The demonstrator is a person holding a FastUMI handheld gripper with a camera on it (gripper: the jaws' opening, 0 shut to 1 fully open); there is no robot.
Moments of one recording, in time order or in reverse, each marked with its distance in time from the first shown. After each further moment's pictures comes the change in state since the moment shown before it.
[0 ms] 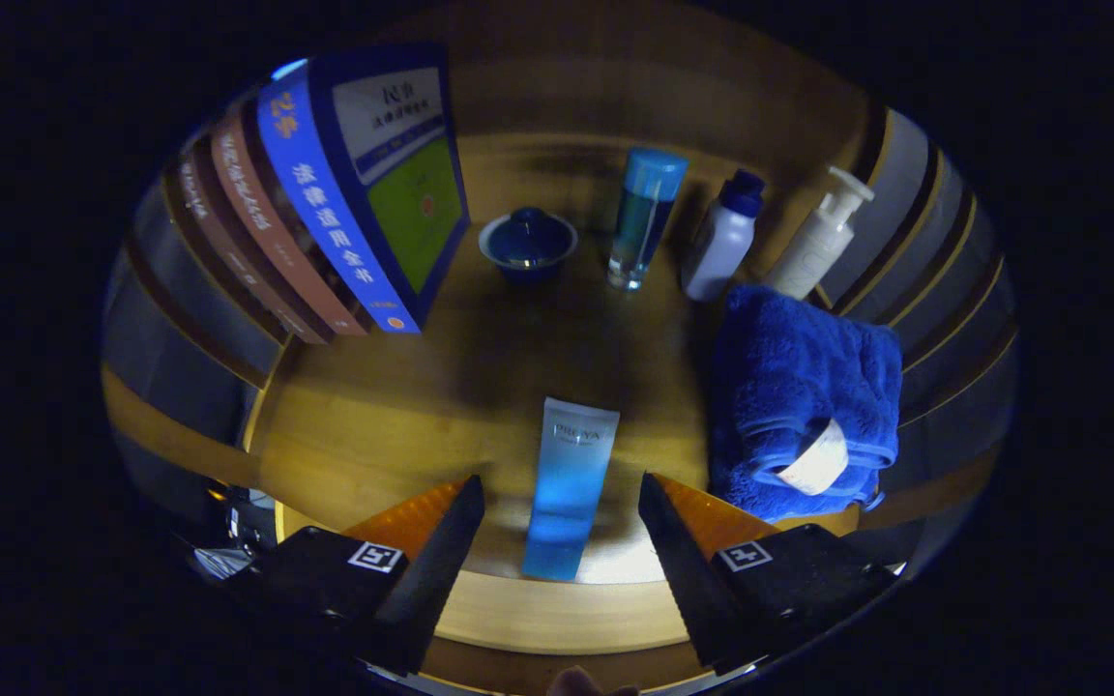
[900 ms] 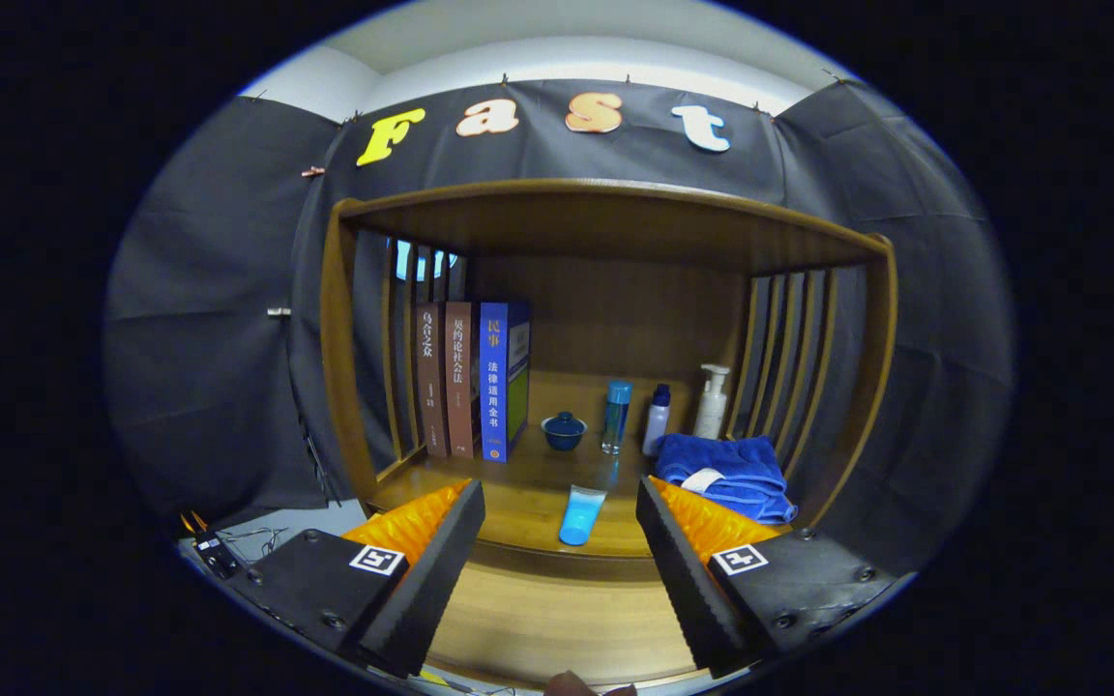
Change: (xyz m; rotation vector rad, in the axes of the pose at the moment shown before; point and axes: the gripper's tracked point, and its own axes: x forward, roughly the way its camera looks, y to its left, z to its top) arm -0.214 0.013 -0.076 0.014 -0.833 0.022
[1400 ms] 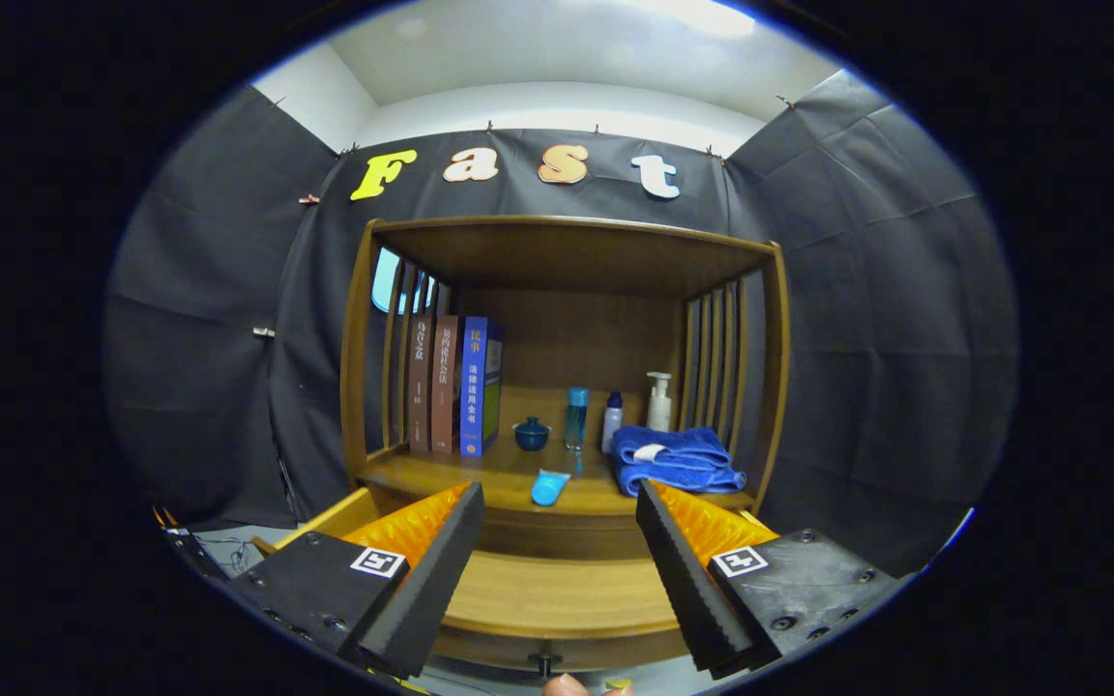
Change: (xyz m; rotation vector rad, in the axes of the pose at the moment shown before) arm -0.083 -0.006 -0.082 -0.013 -0.159 -0.101
